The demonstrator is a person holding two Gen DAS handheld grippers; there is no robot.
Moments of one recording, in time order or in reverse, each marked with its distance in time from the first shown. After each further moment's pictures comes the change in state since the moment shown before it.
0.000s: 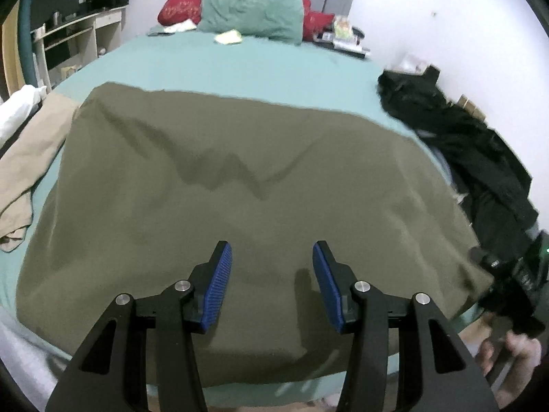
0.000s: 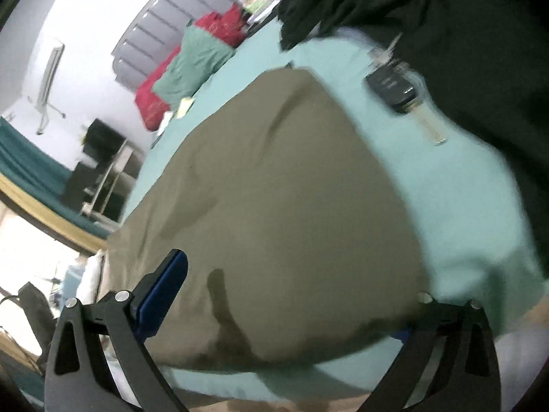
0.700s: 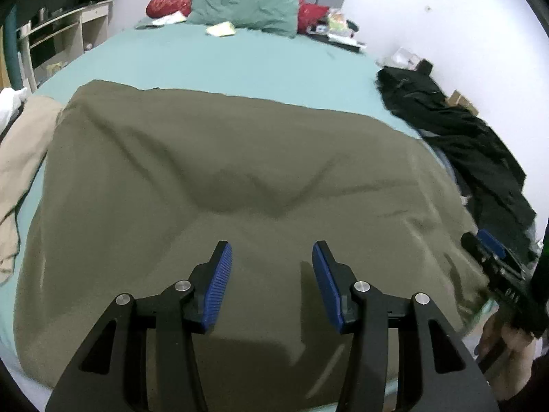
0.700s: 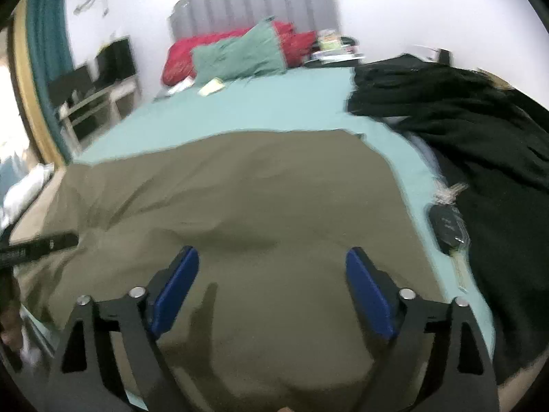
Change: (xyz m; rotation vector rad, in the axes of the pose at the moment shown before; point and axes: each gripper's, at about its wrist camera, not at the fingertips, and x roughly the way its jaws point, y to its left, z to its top) left arm 0.023 0.027 0.023 0.024 0.043 -0.050; right arm 0.018 0.087 0.000 -0.526 -0.160 -0.251
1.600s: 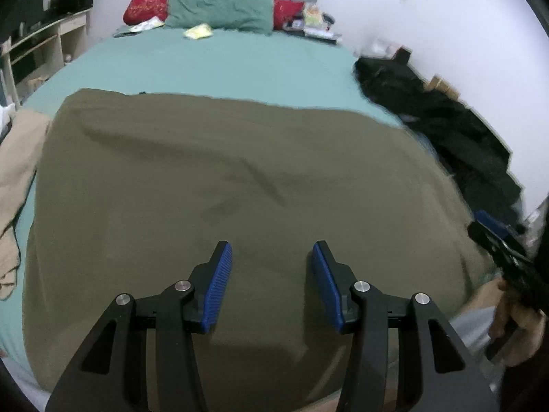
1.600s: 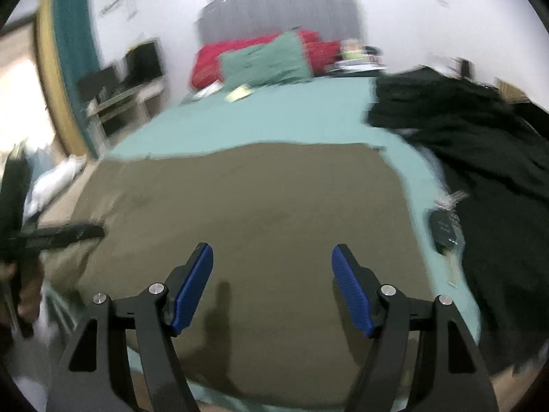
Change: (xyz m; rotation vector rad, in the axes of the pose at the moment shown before) left arm 0.006 -0.013 0.008 0.085 0.037 -0.014; right arm -0.012 0.023 -0.002 -0.138 0.018 0.122
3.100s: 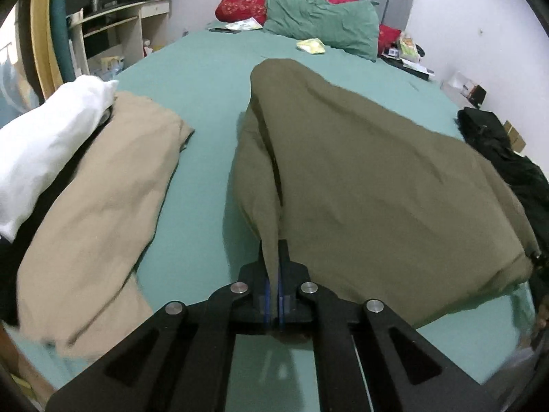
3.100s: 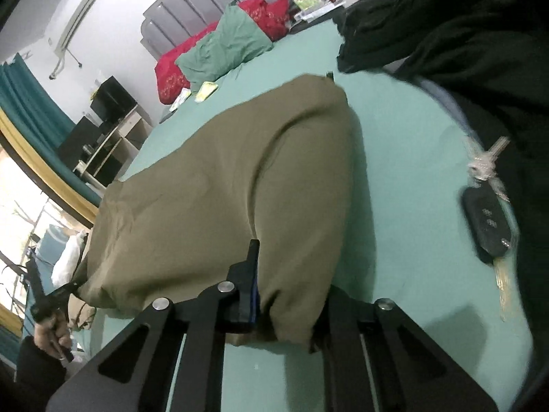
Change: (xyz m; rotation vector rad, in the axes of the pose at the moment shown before) left arm -0.041 0.196 0.034 -0.185 -0.054 0.204; right arm 0.046 -0.070 0.031 0.425 0.094 0.115
